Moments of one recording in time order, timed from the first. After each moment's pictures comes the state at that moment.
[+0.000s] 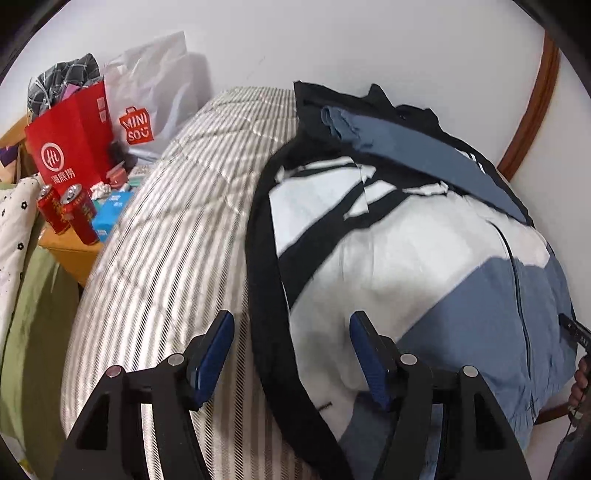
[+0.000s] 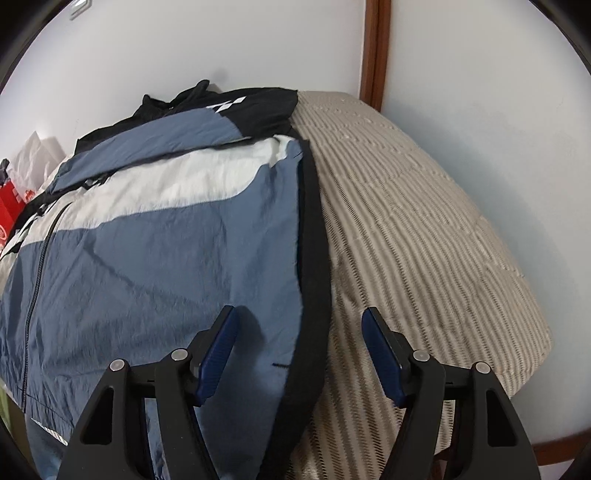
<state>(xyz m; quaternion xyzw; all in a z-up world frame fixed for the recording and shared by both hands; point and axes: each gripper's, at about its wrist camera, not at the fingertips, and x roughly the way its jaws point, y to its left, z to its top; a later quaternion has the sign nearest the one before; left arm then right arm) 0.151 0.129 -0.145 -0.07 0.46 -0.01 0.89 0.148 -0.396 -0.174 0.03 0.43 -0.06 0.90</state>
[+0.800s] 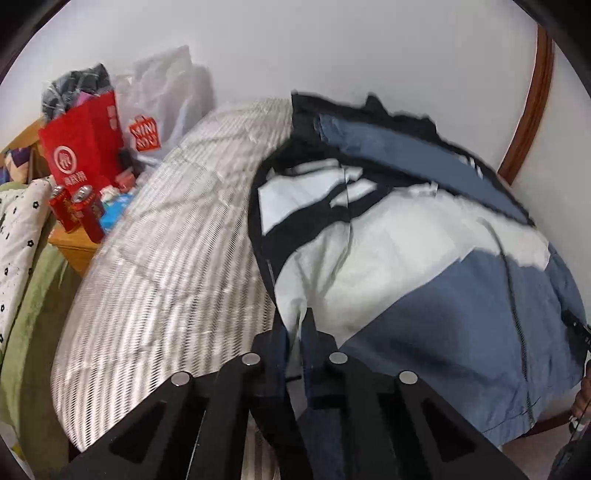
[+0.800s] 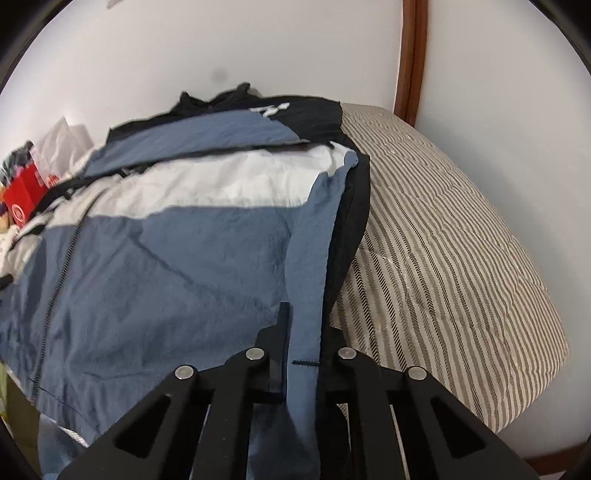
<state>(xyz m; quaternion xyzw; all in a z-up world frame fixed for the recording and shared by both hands) 0.121 0.107 -0.135 -0.07 0.42 0.02 0.90 0.133 -0.361 -0.164 0.02 0.40 -0.01 0.92</state>
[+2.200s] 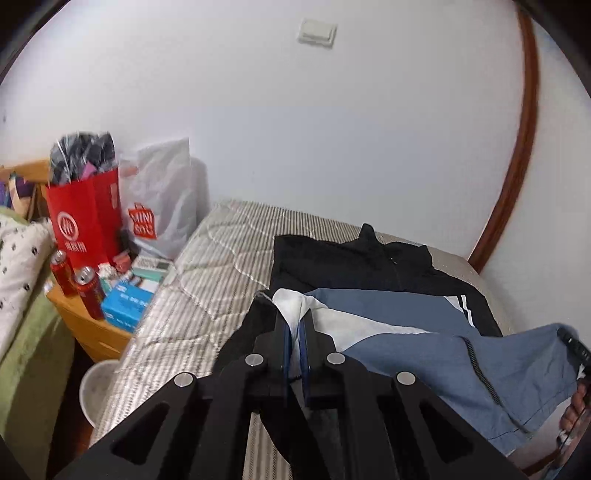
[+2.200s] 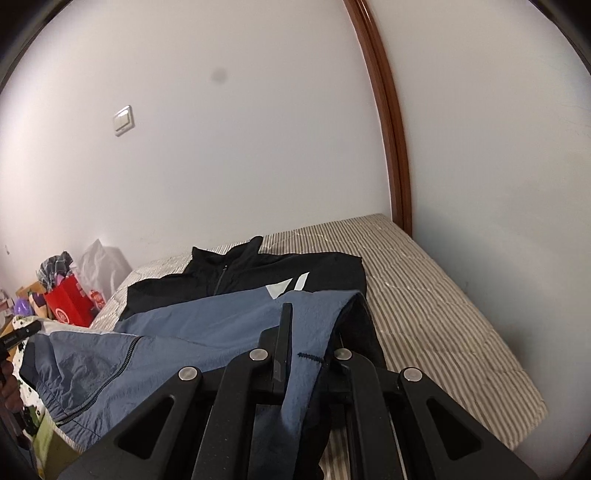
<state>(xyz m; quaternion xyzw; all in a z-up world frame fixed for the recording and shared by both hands) 0.151 0.117 -0.032 -0.12 0.30 0.00 0.95 0.167 -0.410 -0.032 0.11 0.25 0.01 0.96</state>
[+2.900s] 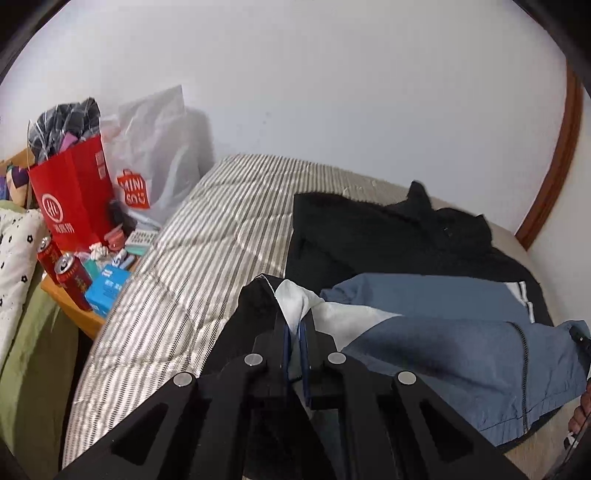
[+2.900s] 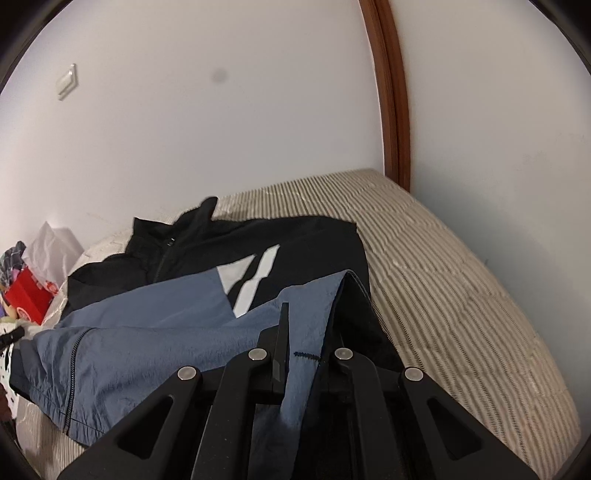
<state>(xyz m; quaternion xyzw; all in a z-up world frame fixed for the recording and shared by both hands) 0.250 0.110 -0.099 -0.09 0.38 0.05 0.92 0.290 -0.405 -0.108 0.10 0.33 -0.03 0.94</state>
